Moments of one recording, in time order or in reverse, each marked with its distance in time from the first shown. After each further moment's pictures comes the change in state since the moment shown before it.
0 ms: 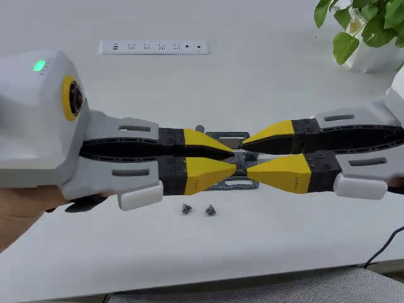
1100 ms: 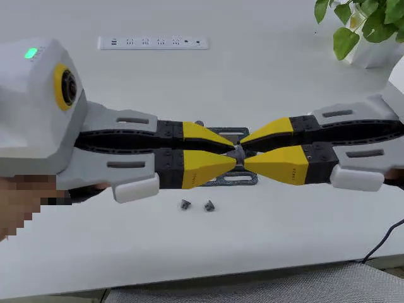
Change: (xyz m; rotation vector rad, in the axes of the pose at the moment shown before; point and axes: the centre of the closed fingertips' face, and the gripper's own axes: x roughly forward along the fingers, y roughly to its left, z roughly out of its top) left arm -0.001 -0.006 0.004 -0.012 -0.021 -0.033; right arm 0.005 0.005 0.002 -0.005 -0.008 0.029
